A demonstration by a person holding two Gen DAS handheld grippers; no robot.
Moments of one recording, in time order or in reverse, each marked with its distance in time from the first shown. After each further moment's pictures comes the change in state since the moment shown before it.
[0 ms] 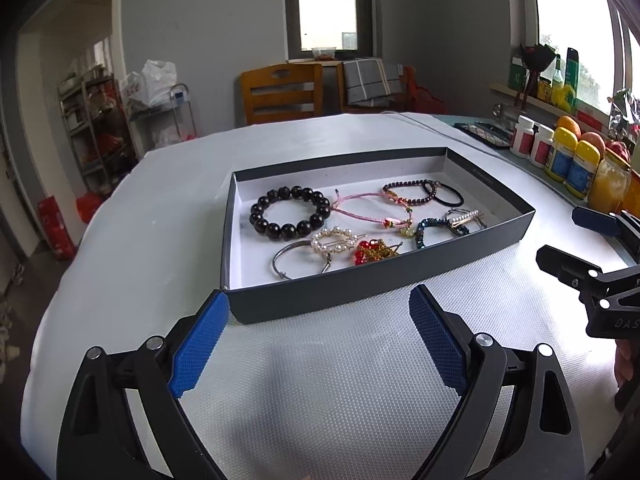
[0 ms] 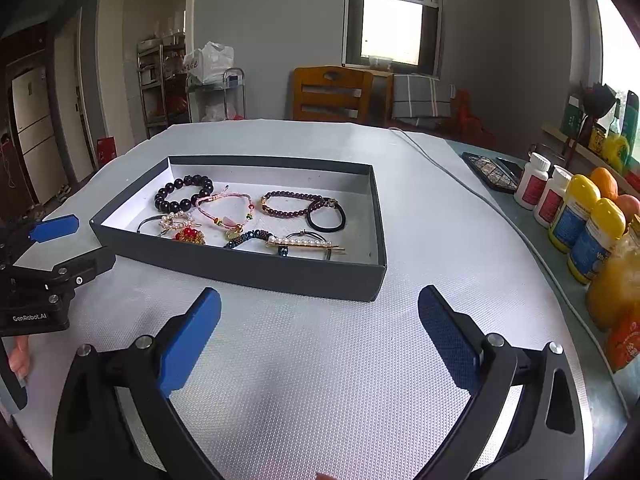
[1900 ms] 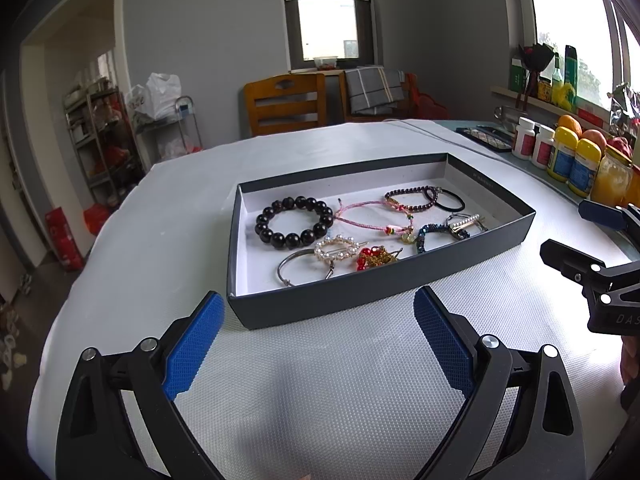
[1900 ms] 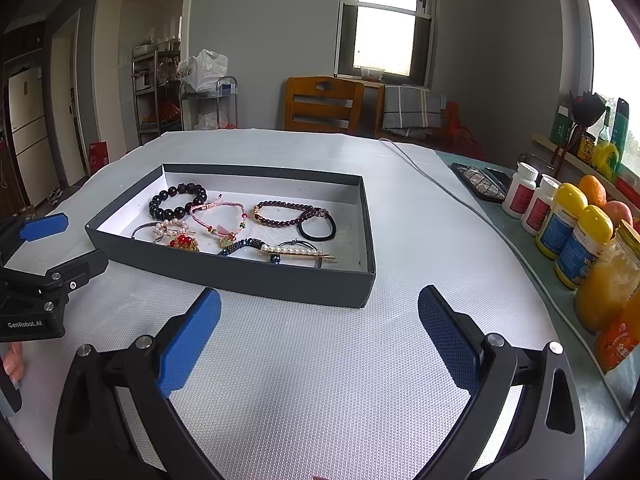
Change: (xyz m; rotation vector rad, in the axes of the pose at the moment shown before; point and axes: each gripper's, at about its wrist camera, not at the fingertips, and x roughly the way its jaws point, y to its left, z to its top) left arm -0.008 -0.003 0.000 0.021 -0.033 0.031; right arm -0.006 0.003 0.000 -0.003 -0.035 -0.041
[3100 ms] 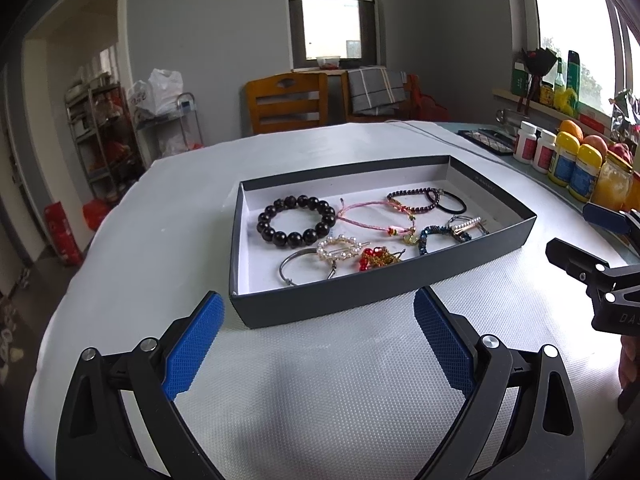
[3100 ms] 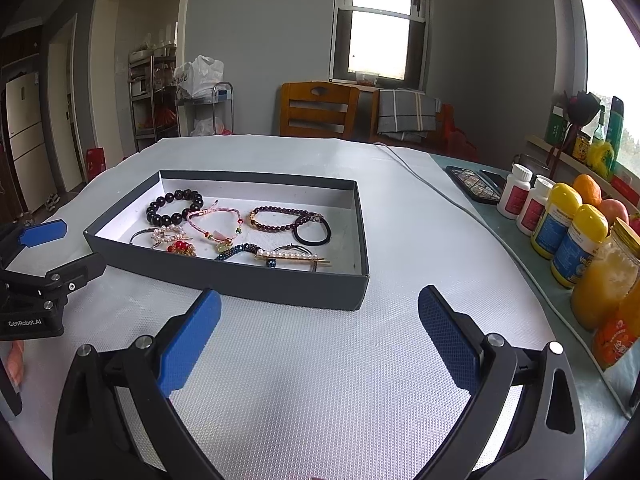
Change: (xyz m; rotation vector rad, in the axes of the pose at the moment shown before) left arm 0.002 0.002 0.000 -0.016 0.005 -0.010; right arm -0.004 -0.003 -0.001 0.013 -0.022 -0.013
